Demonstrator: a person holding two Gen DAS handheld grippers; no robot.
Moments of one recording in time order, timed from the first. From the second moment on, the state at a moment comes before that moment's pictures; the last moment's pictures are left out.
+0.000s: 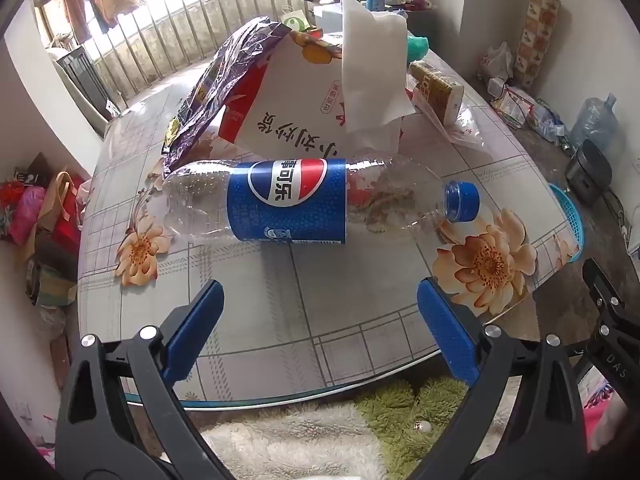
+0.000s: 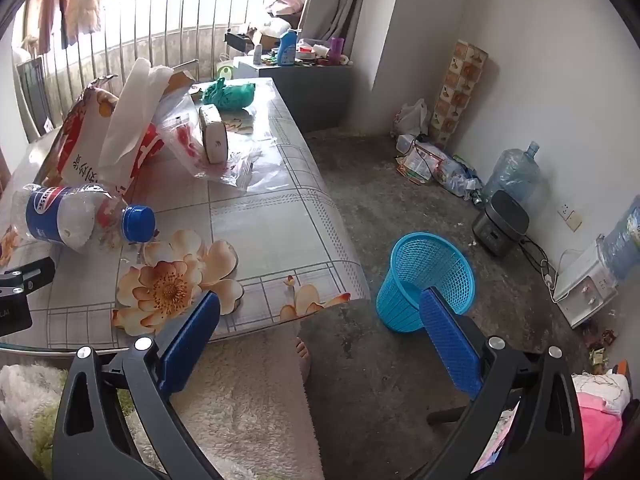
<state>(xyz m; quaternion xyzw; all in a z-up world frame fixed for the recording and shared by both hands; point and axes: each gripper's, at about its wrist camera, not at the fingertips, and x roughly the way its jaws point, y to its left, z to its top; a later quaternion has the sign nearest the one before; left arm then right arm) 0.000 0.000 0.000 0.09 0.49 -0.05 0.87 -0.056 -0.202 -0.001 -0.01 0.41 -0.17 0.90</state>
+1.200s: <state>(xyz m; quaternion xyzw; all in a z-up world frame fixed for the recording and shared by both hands) 0.000 0.000 0.003 0.08 0.48 -0.05 0.87 -0.056 -0.203 0.002 -0.01 0.41 -0.18 0.90</state>
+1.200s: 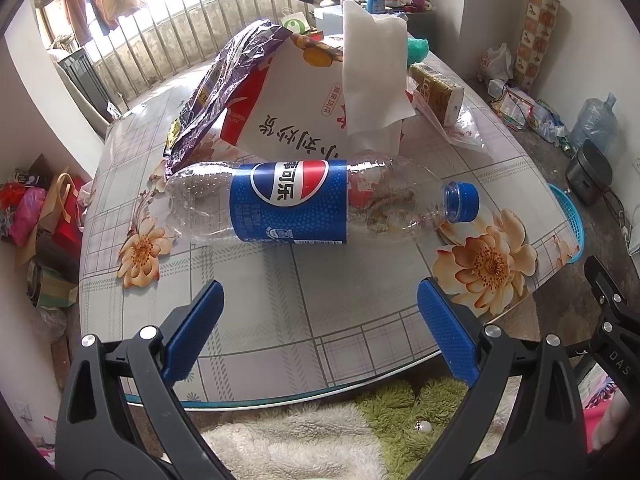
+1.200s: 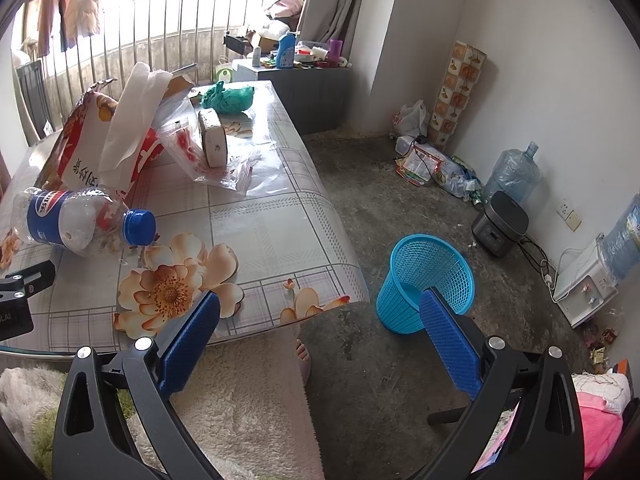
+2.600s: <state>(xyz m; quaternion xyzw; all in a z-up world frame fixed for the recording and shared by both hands) 0.001 0.003 0.001 0.08 0.48 -0.05 0.87 -0.049 -0.194 0.004 -0.01 0.40 -0.17 0.90</state>
